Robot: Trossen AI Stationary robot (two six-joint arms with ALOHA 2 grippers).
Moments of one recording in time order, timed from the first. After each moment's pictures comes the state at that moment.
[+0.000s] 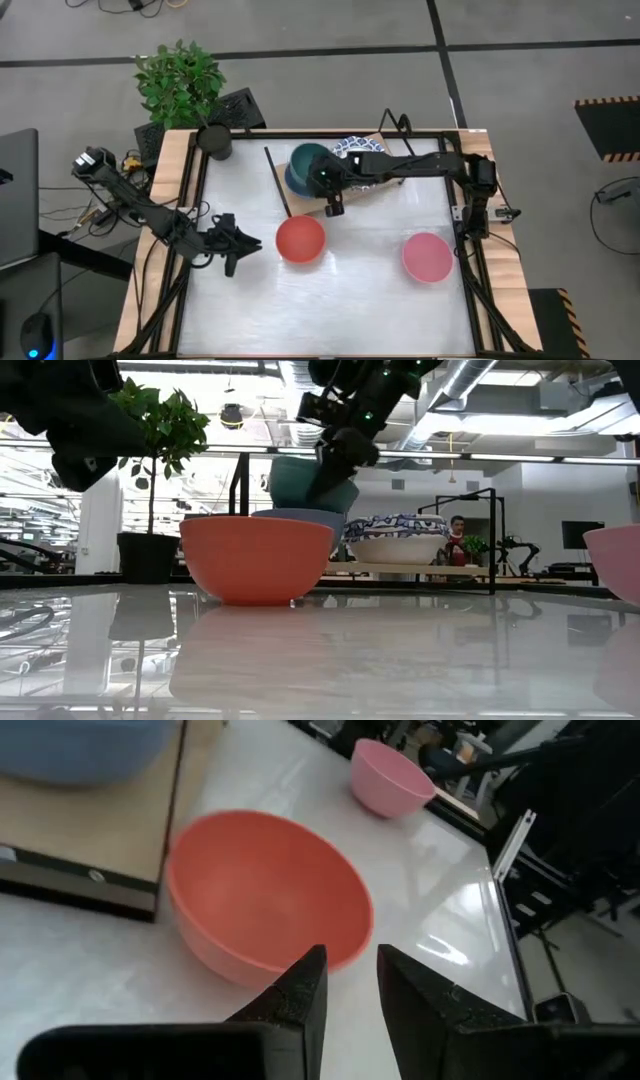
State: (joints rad) left arm -0.62 0.79 0.33 0.07 -0.64 -0.79; right arm -0.16 1.88 1.56 -0.56 0.06 -0.47
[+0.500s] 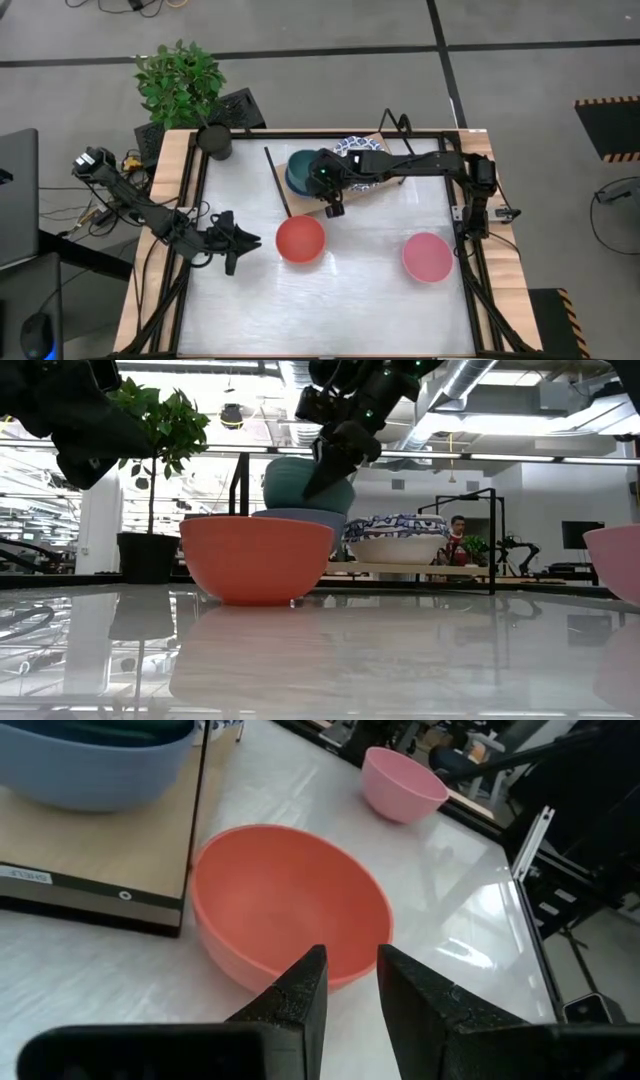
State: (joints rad) left arm -0.62 0.77 0.32 0.05 -0.68 -0.73; right arm -0.17 1.88 1.56 -0.56 -0.03 -0.50
